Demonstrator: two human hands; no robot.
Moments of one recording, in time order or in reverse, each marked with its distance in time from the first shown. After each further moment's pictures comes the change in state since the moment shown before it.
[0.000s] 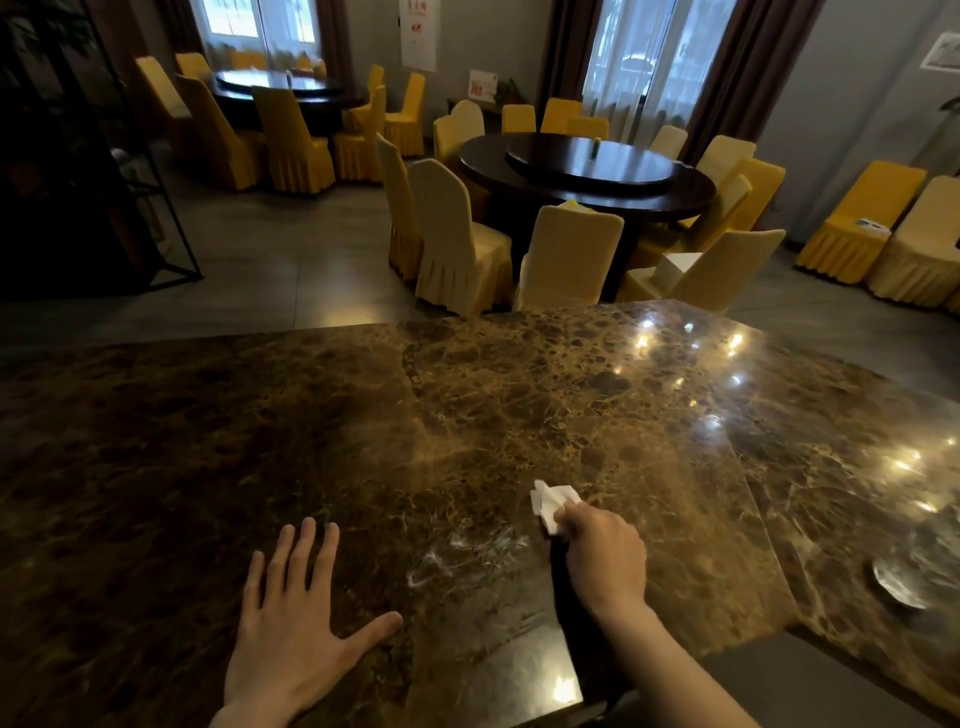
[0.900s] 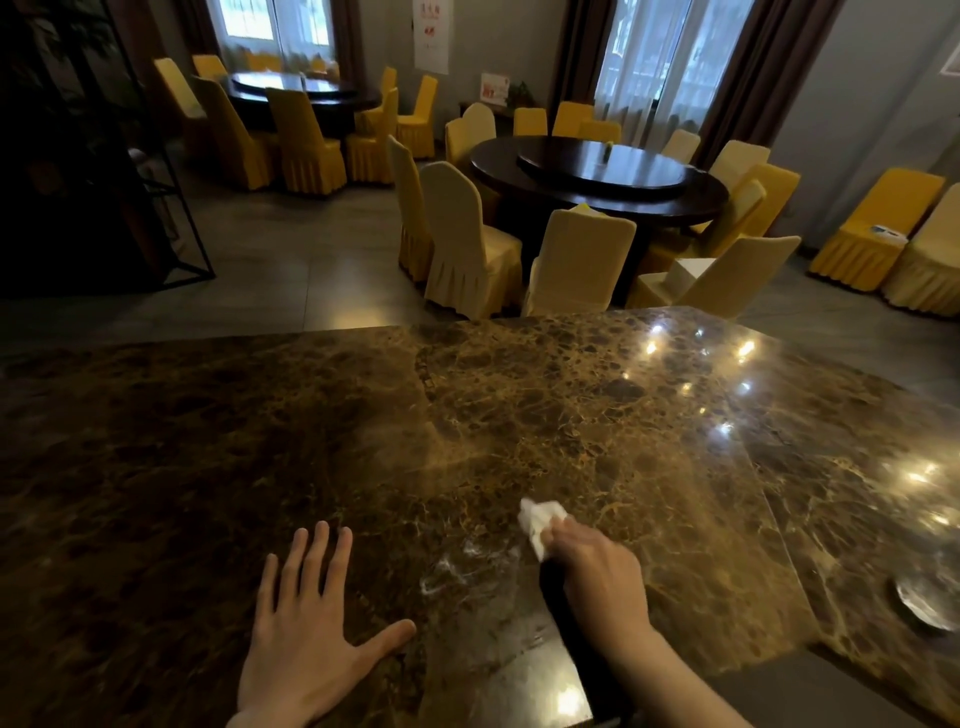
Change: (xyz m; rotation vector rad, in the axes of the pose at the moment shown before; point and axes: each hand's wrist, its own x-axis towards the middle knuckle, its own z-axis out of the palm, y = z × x) left_hand 0.001 -0.001 0.002 0.014 0.004 0.003; right_hand -0.012 -0.007 0.013 -0.014 -0.005 -0.260
